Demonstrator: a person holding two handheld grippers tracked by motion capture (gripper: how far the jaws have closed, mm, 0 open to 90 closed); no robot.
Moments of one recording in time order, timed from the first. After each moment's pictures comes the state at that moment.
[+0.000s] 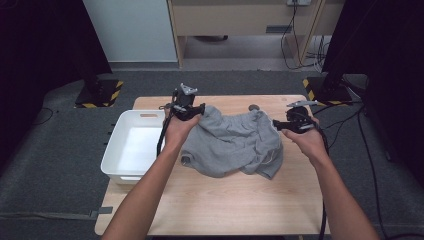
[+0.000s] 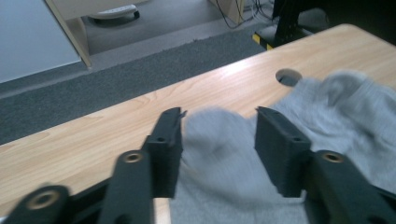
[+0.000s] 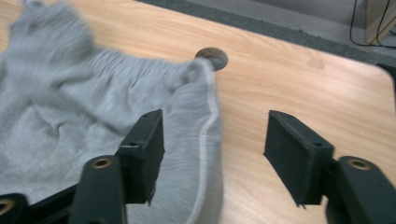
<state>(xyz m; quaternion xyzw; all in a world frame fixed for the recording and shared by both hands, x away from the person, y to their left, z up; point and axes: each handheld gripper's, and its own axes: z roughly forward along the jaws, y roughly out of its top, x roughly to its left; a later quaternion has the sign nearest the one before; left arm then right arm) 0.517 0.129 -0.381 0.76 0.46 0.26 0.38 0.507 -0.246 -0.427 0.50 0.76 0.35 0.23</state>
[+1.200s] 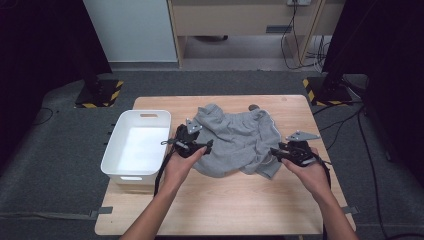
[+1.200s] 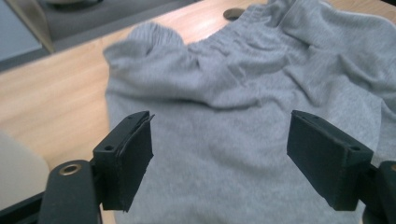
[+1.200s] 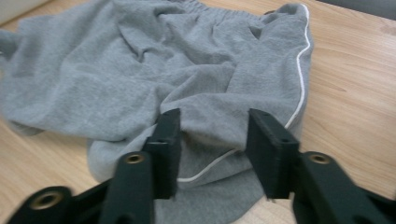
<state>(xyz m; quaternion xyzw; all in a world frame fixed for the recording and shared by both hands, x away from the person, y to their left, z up) 0.428 0.122 -0.439 0.78 0.44 0.22 0.38 0.415 -0.240 -0.461 0.44 0.79 0.39 0.19</state>
